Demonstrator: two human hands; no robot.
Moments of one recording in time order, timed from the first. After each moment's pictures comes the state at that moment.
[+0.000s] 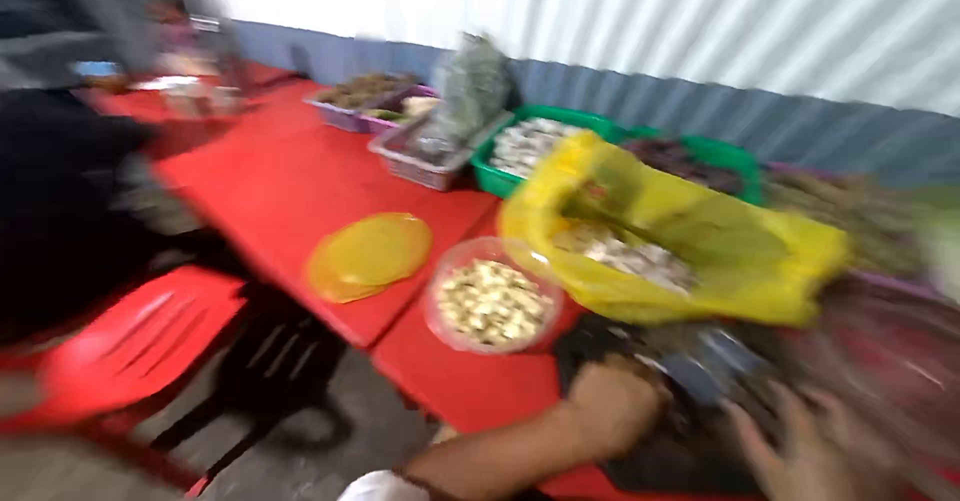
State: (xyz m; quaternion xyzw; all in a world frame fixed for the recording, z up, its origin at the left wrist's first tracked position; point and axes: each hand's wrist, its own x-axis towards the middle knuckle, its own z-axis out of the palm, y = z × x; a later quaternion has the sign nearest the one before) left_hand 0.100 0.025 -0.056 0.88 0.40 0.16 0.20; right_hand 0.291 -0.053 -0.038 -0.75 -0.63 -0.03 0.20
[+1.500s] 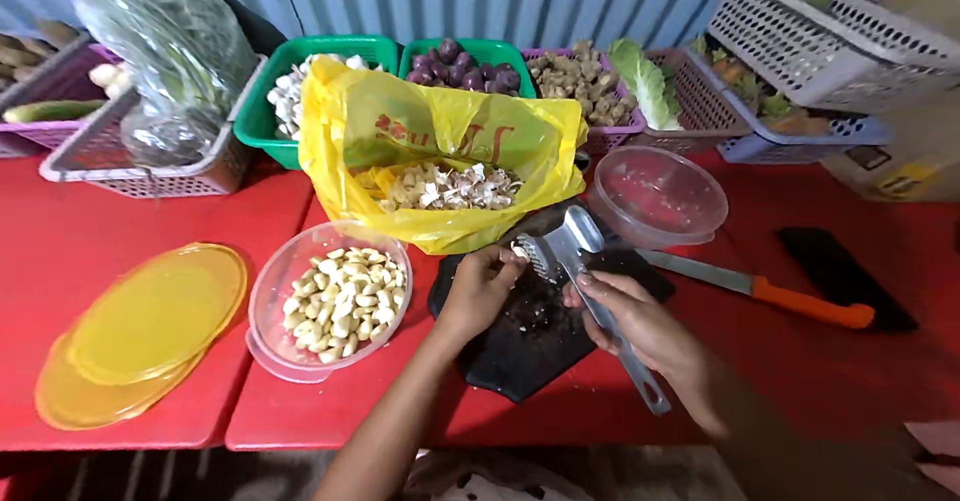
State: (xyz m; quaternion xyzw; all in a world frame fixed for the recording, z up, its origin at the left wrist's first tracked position) left_hand 0.106 0.086 -0.030 0.72 0.28 0.27 0.58; right_hand 0.283 -0.055 -0.016 -0.63 -0.38 0.47 0.48
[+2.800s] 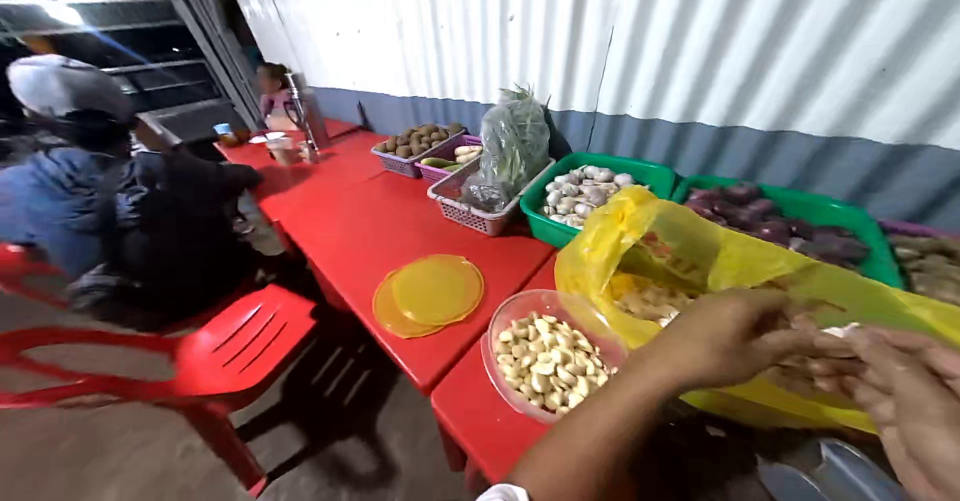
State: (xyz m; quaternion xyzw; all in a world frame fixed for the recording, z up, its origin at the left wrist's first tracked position) left_hand 0.091 0.149 0.060 0.81 0.18 0.42 0.35; right_hand 0.250 0.082 0.045 -0.50 -0.51 0.31 0.63
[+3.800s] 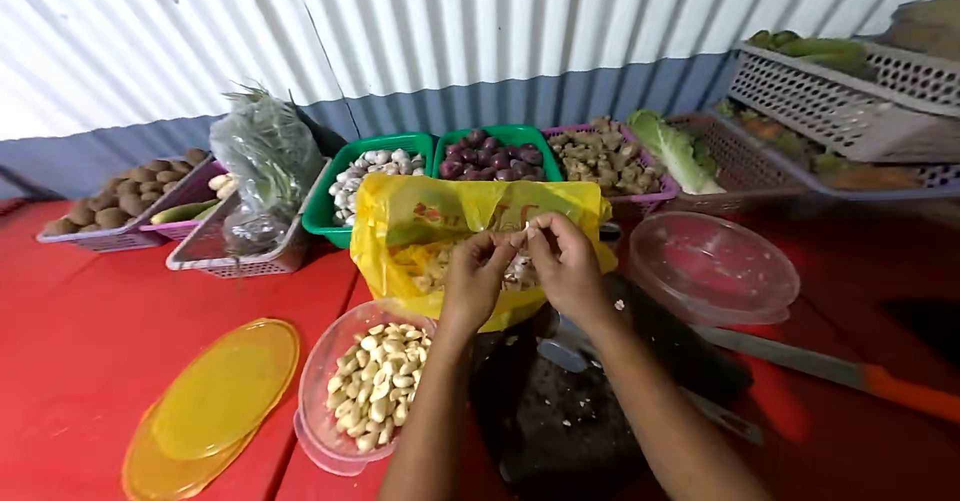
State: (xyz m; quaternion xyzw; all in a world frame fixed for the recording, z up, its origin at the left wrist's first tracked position) left_hand 0.119 0.155 0.043 0.69 0.25 0.44 0.52; right_hand 0.249 0.096 0.034 -0.57 -0.55 0.08 0.61
